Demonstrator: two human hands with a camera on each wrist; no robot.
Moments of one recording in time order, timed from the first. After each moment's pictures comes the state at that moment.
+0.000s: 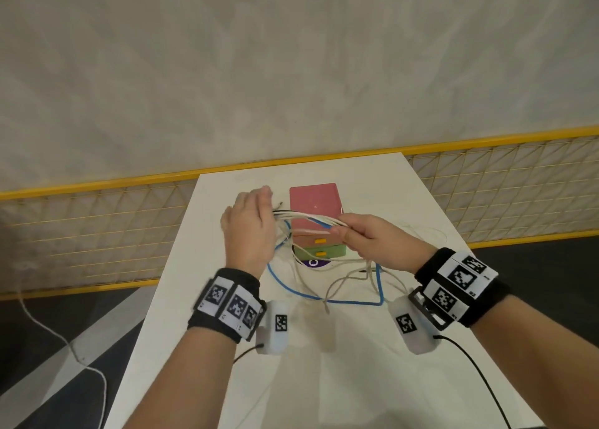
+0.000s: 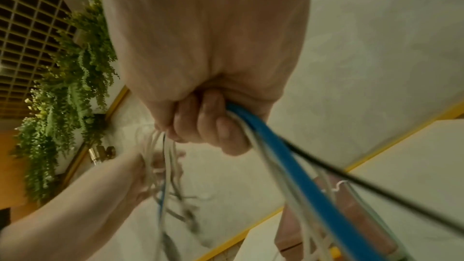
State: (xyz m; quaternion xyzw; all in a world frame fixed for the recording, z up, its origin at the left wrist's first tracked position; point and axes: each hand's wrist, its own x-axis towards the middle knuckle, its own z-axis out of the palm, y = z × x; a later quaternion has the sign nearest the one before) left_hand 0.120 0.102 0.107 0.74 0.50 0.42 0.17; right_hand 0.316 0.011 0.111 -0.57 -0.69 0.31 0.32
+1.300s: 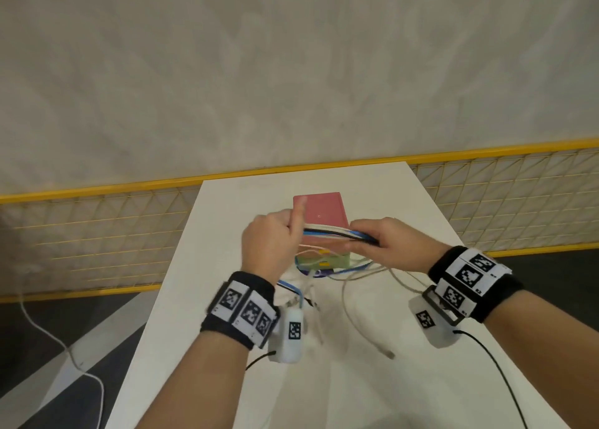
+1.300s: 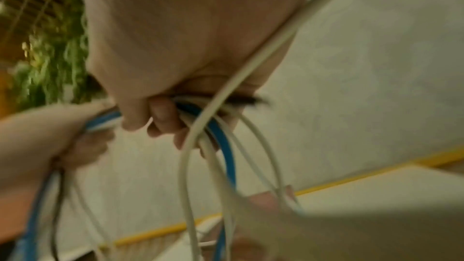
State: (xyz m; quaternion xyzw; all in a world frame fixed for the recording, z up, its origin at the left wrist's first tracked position) left_hand 0.142 0.093 0.115 0.80 0.47 0.35 0.12; right_hand 0.347 0.025 0.110 -0.58 -0.75 0.20 0.22
